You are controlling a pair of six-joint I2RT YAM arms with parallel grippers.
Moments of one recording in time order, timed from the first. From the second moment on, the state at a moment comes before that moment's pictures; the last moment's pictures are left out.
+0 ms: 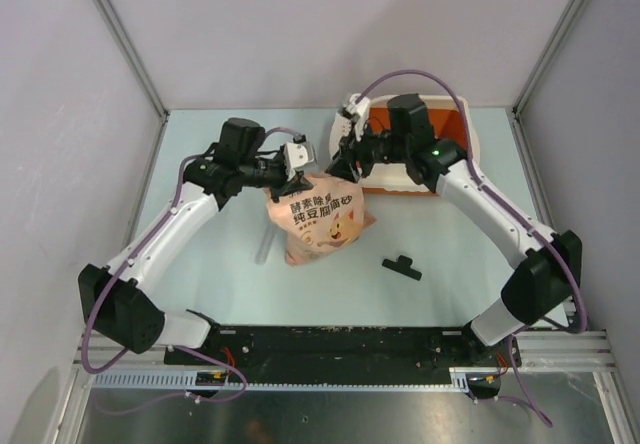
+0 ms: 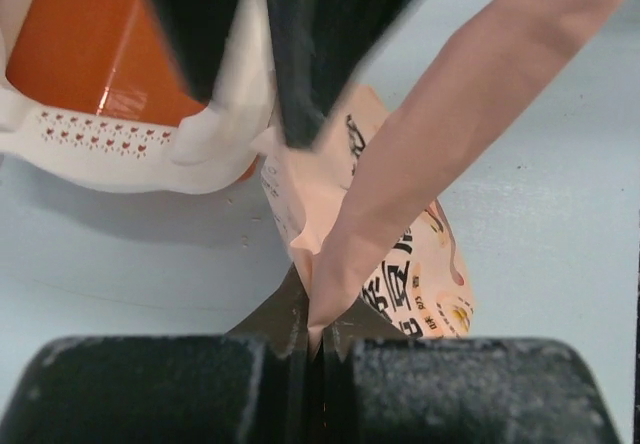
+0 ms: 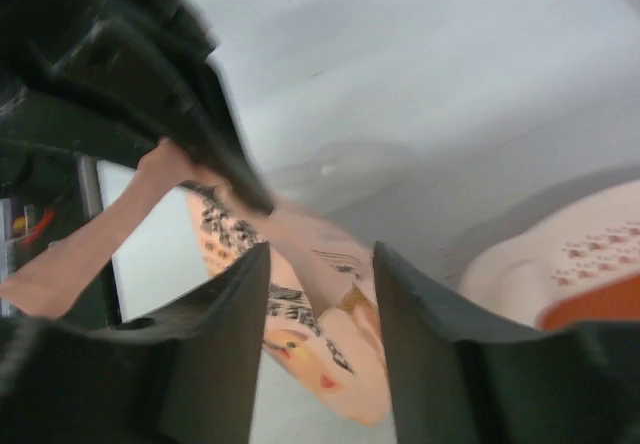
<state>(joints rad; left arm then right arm) -0.43 1.37 1.28 -0.58 0.74 0.66 0.57 1.58 1.50 -0.38 -0.69 -0.16</state>
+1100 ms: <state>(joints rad) -0.56 1.02 0.97 -0.43 0.53 0.66 0.60 1.56 1.55 -0.71 -0.37 0.01</state>
